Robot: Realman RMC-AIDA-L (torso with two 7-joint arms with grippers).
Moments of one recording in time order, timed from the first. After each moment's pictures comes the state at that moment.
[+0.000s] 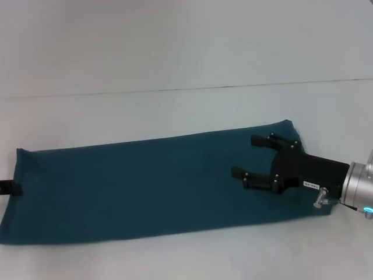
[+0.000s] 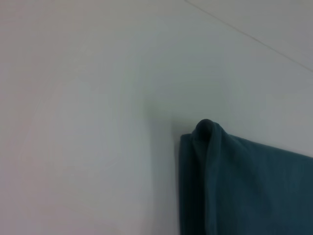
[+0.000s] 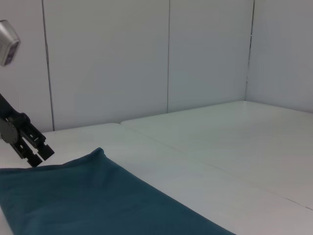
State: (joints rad) left arm -0.52 -1.98 -2.53 -0.90 -0.62 1.34 -2.58; right arm 0.54 2.09 -0.61 -0.41 -1.84 -1.32 0.91
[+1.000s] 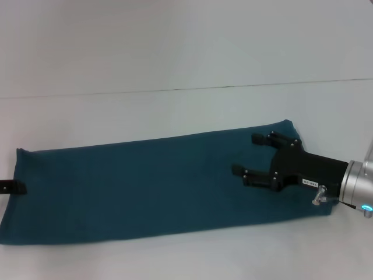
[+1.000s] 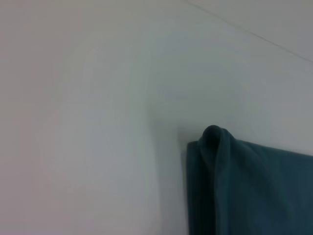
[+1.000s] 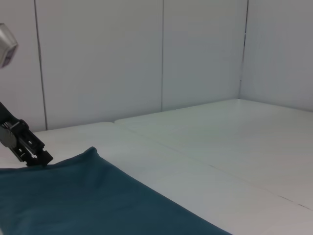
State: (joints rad) left arm -0.53 -1.98 -2.49 -0.86 -0.62 1.25 -2.55; right arm 0.54 2.09 -0.61 -0.40 -1.83 -1.29 0.91
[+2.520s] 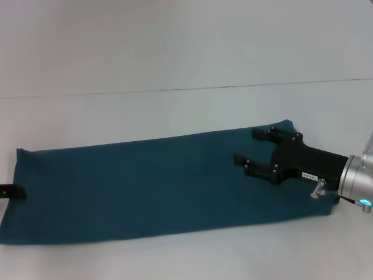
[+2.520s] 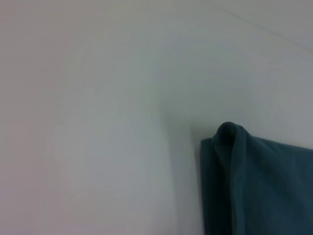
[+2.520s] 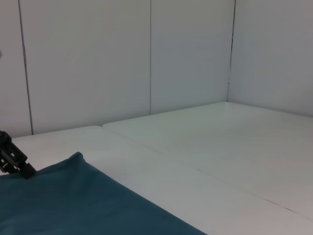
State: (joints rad) left arm -0.53 -1.98 -2.49 -0.83 -0.59 1.22 -2.54; right arm 0.55 2.09 -0.61 -0.40 -1.81 -1.26 0.91
